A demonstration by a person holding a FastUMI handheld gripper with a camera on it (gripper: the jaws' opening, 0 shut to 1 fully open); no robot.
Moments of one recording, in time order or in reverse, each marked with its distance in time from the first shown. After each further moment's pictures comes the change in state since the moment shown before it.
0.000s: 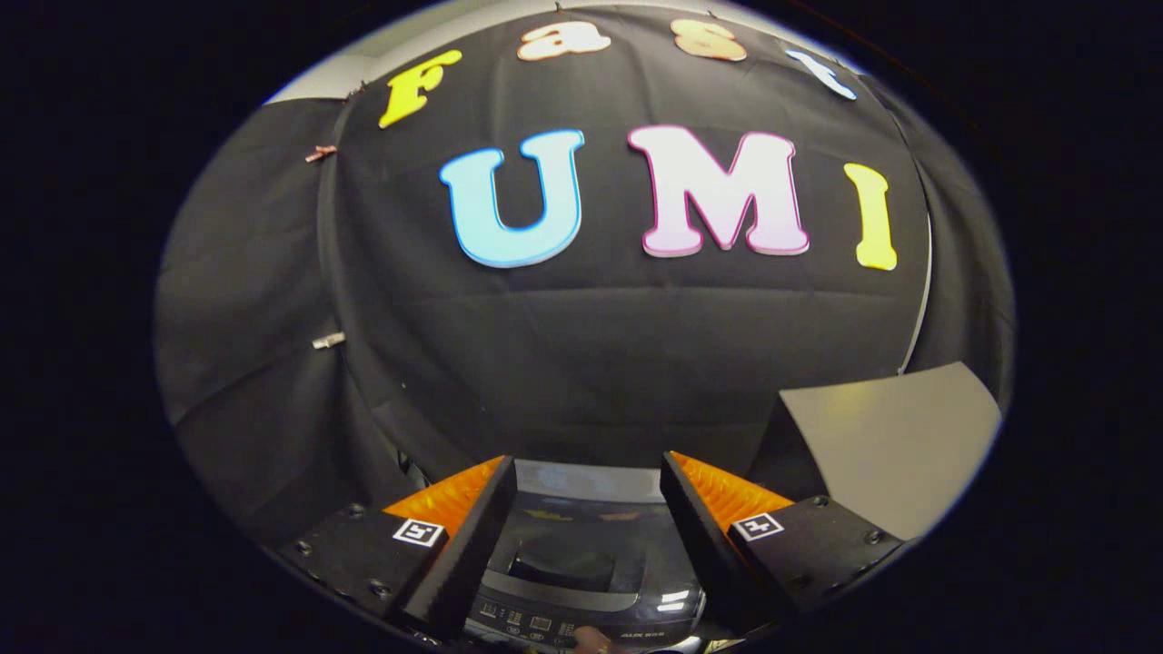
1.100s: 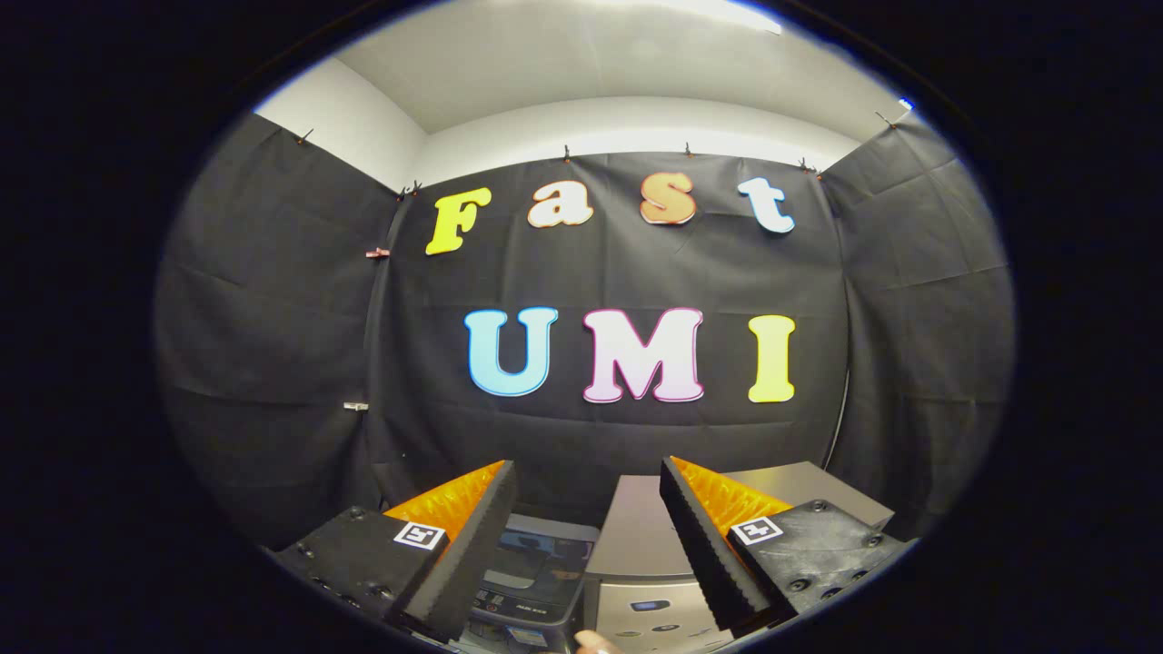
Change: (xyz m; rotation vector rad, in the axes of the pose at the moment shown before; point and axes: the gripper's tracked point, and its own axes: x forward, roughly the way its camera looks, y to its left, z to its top) arm -0.296 -0.120 0.061 -0.111 -0.428 -0.038
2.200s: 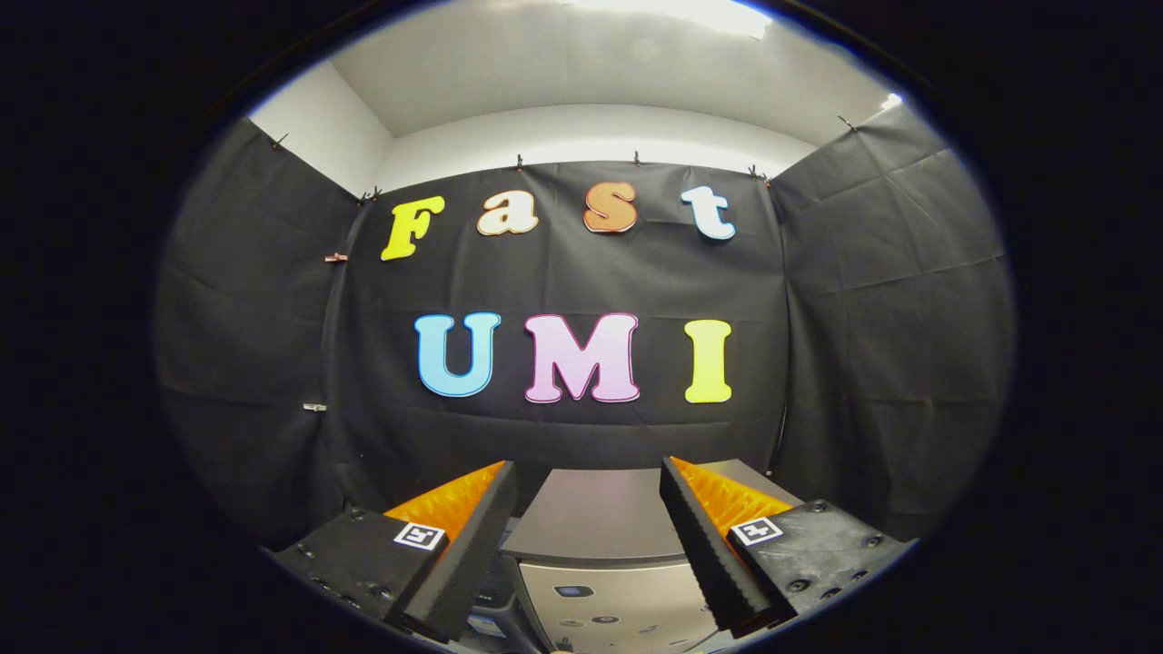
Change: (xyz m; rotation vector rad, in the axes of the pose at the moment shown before) arm -0.030 -0.066 0.001 -0.010 0.006 -0.122
